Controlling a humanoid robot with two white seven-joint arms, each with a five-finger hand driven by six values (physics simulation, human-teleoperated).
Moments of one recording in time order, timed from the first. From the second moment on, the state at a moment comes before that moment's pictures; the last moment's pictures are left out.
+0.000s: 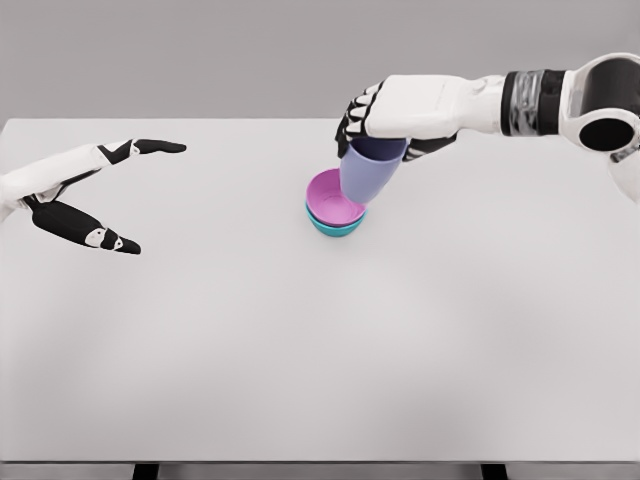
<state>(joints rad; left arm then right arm) -0.46 0.98 -0.50 -1.56 0.50 -0.61 -0.61 -1.05 -0.62 0.84 -1.42 0.36 -0.61 0.61</state>
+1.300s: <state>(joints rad) -0.46 0.98 -0.50 -1.56 0.50 -0.61 -0.61 -1.00 -0.64 0.83 -1.32 0.37 -0.61 0.61</state>
